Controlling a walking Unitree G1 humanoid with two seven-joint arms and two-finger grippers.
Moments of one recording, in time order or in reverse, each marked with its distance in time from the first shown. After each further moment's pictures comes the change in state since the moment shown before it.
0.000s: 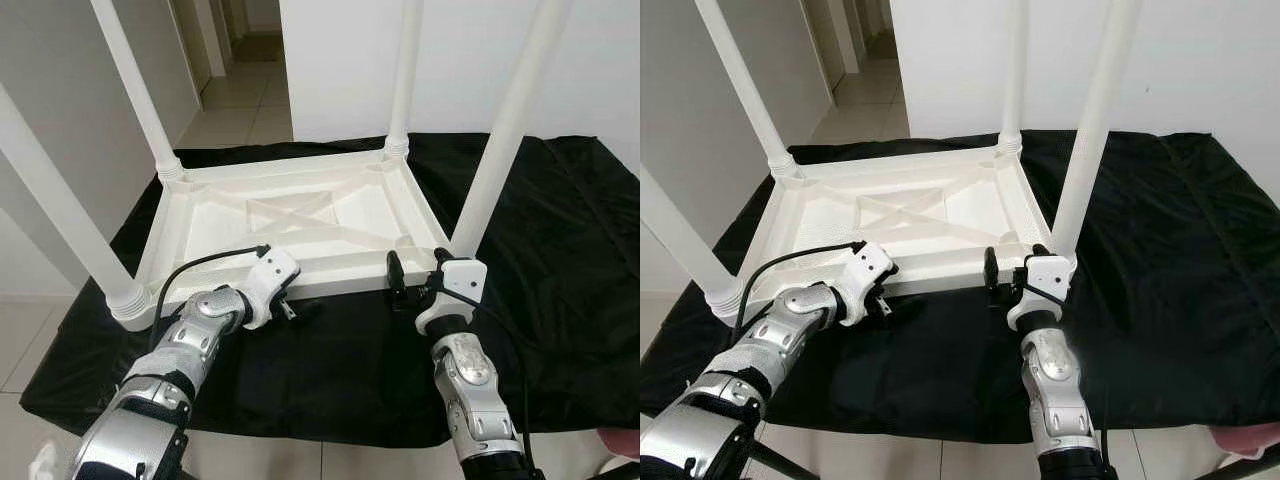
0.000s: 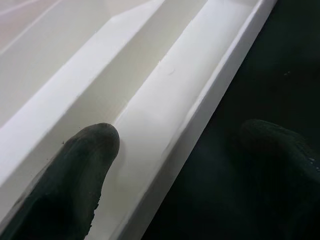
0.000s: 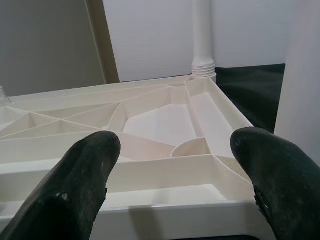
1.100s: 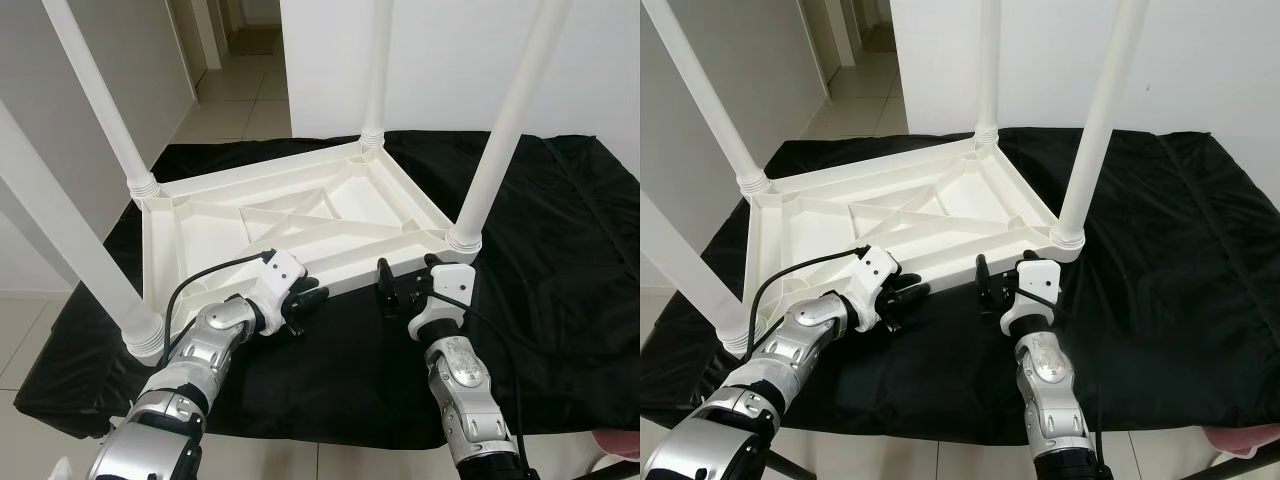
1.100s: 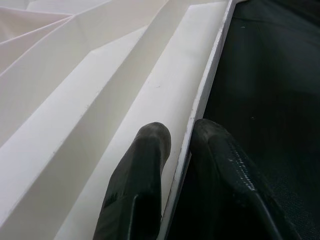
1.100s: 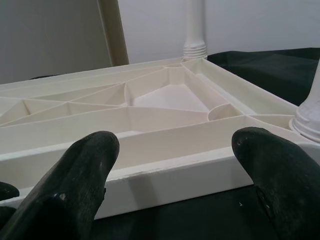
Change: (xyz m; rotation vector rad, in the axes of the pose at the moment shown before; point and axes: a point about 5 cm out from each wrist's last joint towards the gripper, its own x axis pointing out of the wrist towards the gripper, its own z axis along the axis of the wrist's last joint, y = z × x) left arm 0.008 -0.021 0.003 -0.052 -0.141 -0.009; right arm -0.001 0.007 -0.010 0.007 0.045 0.044
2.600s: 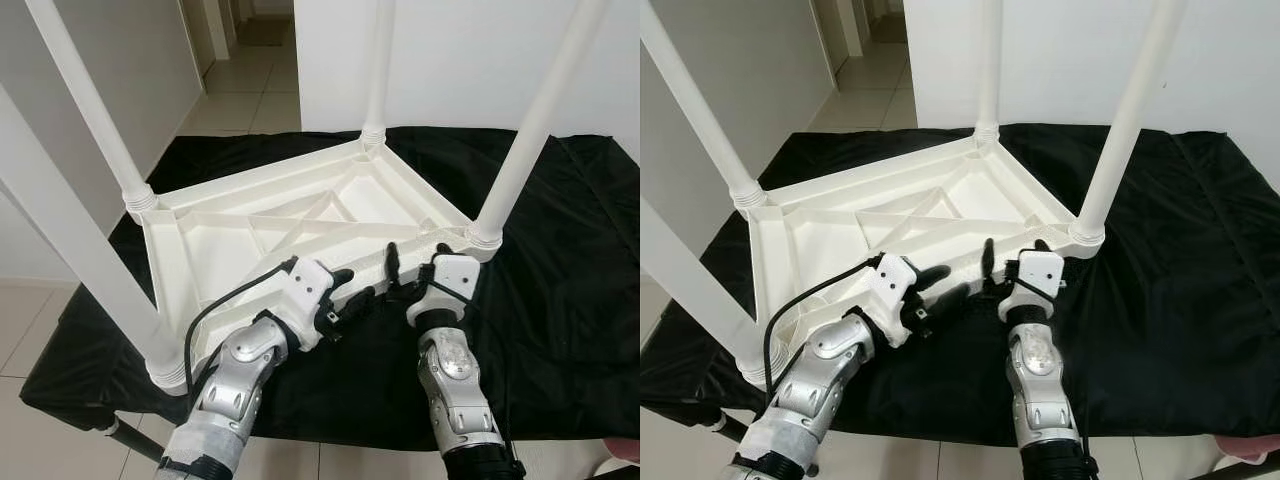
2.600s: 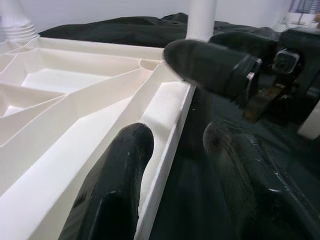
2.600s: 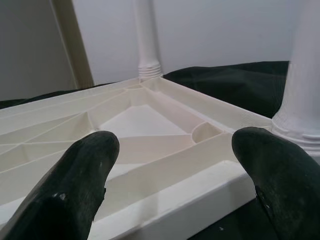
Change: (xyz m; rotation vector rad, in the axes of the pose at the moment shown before) left arm -0.007 -0.059 0.041 -0.065 -0.289 0.021; right arm 0.006 -0.002 0.012 0.000 -0.084 -0.200
